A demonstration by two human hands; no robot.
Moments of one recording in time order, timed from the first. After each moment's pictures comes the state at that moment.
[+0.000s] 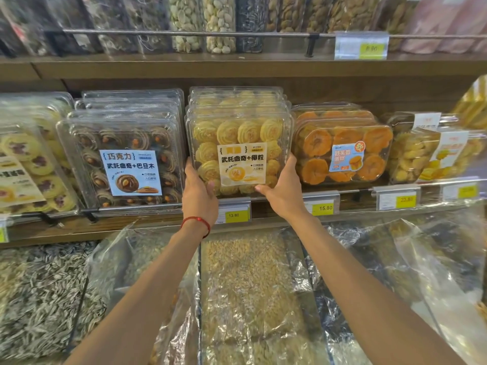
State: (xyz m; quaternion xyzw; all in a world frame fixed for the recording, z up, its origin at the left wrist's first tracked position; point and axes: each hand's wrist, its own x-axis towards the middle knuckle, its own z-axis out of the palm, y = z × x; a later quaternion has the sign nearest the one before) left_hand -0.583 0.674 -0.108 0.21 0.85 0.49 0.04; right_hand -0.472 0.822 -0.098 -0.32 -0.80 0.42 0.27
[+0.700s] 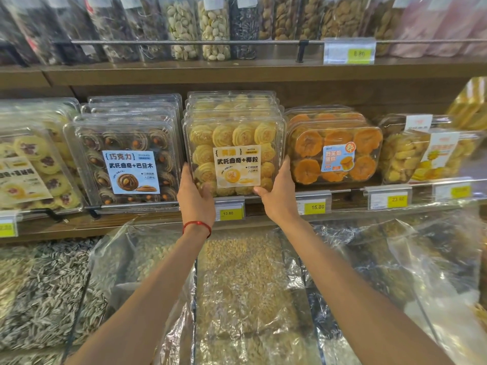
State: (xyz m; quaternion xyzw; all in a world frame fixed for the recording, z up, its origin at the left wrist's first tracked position) left_hand -0.563 0.676 -0.105 0.16 0.83 0.53 -0.02; right_hand -0.457 0.814 -0.098 -0.34 -0.79 0.44 0.24
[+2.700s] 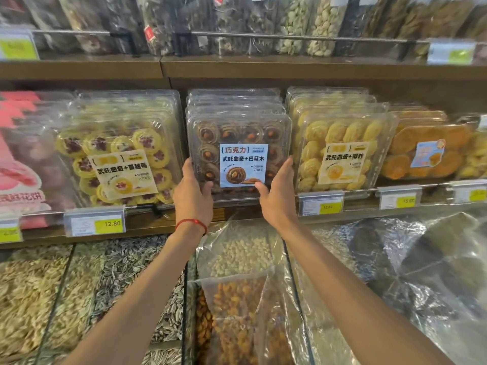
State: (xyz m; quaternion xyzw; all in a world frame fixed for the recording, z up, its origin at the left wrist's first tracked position) left_hand -0.724 0.488 -0.105 0.23 0.86 0.46 -0.04; right_hand -0.610 0.625 -0.109 -0.37 -0.82 0.36 0.25
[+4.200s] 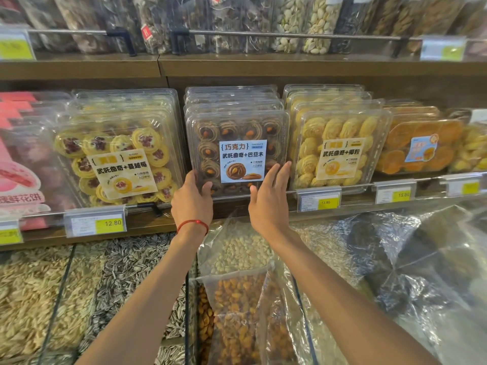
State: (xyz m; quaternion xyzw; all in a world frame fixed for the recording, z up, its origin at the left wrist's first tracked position) left_hand -0.719 0.485 -0.112 0.19 0.90 0.40 -0.04; right_hand -0.610 0.593 -0.119 -0.39 -0.87 0.22 0.23
